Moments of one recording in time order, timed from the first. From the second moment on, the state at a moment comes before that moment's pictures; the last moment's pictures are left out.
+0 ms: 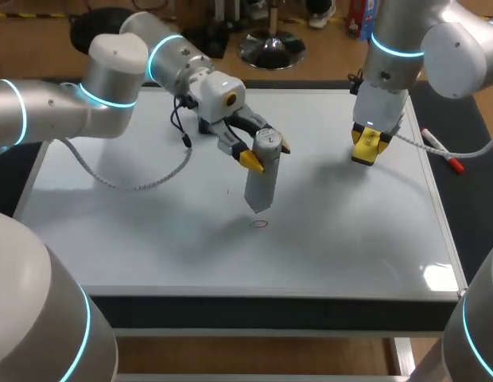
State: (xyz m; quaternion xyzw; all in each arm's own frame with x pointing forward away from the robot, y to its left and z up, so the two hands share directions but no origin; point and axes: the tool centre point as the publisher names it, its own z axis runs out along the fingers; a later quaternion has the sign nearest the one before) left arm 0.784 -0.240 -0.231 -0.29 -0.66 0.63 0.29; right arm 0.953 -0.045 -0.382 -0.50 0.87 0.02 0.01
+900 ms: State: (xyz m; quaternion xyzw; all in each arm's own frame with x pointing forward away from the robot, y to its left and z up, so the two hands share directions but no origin) left arm 0.768 -0.234 -0.272 -0.28 -0.65 0.65 0.28; right arm 0.953 -0.045 -0.382 -0.50 0.87 0.02 0.01
